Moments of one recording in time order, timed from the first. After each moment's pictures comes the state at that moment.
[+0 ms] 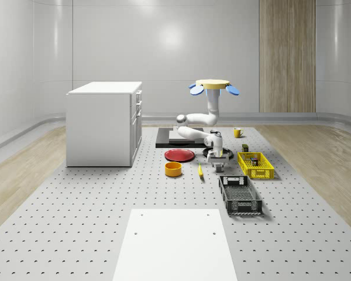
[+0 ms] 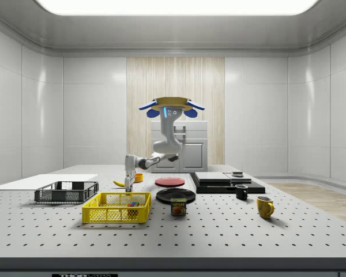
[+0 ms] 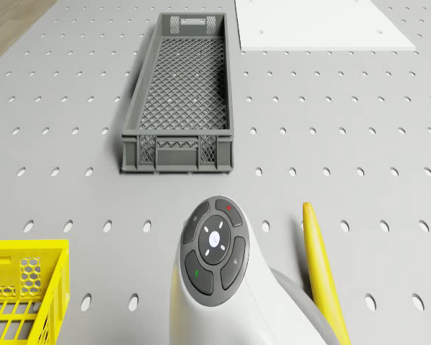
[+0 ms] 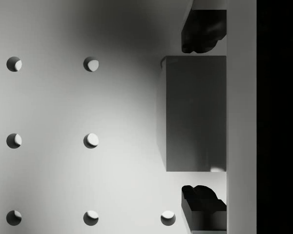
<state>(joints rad) -1.24 -1.48 1.08 -2.75 -2.05 1.67 1.68</state>
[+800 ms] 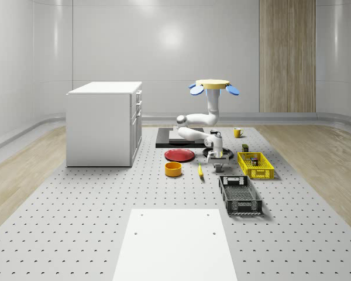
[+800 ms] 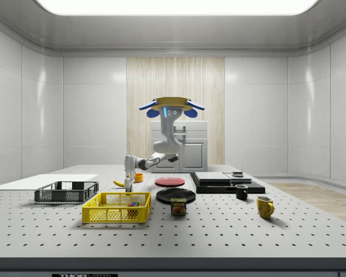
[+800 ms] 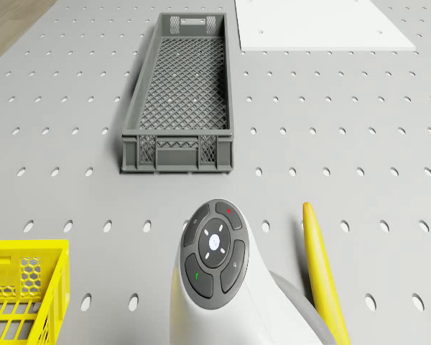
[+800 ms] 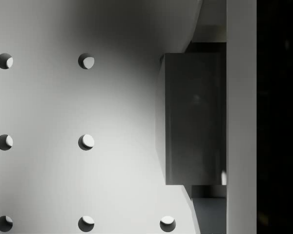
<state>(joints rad) -1.24 -1.46 1.07 -2.74 -2.07 1.66 1.67</state>
